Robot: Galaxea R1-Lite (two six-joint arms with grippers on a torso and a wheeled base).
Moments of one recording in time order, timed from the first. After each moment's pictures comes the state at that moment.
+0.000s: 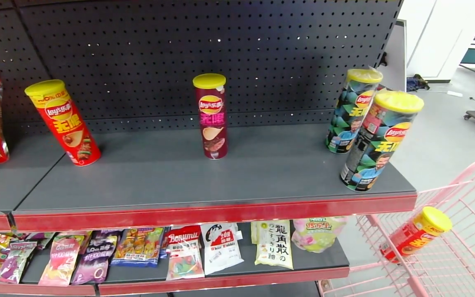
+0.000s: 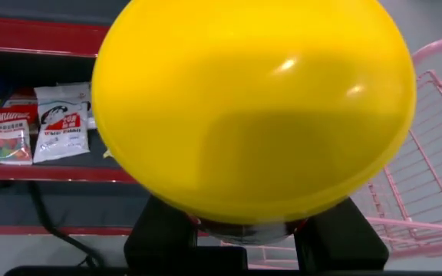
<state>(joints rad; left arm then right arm) 0.00 0.00 0.00 0.00 -0.05 0.00 0.06 0.17 -0.35 0.33 -0.07 -0.11</state>
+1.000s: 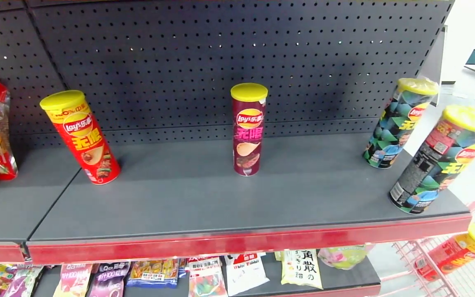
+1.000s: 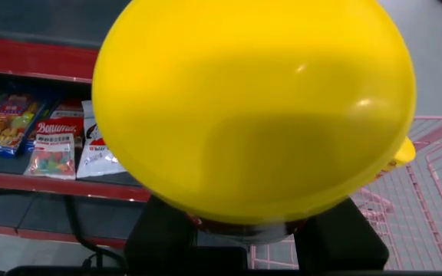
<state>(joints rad) 0.00 0.00 0.00 0.00 -0.05 0.00 0.07 0.14 -0.33 0.33 0.03 -0.12</state>
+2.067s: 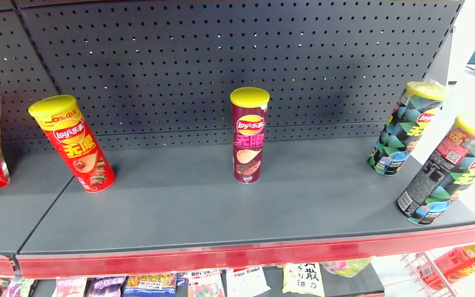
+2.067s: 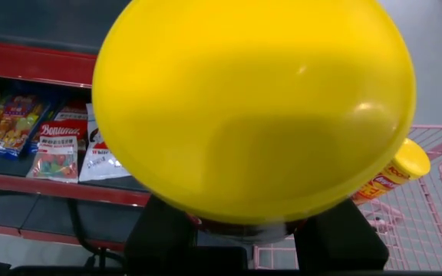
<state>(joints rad) -0.09 0.51 -0.45 -0.06 -0.42 0.06 0.07 0.12 -0.32 0.33 0.05 -0.12</state>
